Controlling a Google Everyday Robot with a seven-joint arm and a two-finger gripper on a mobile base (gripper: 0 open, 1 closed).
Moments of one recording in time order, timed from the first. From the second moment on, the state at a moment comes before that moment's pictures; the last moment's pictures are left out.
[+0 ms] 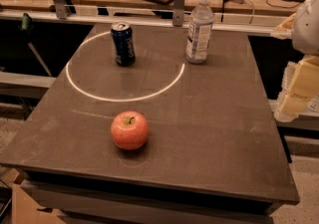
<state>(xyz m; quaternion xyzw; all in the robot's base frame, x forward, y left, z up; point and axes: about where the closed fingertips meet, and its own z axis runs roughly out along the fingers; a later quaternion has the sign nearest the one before) 0.438 -0.217 0.976 -0.60 0.78 -0.03 0.16</state>
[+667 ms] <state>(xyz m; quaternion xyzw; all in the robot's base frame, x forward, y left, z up) 0.436 -0.207 0.976 -0.60 0.78 -0.01 0.19</state>
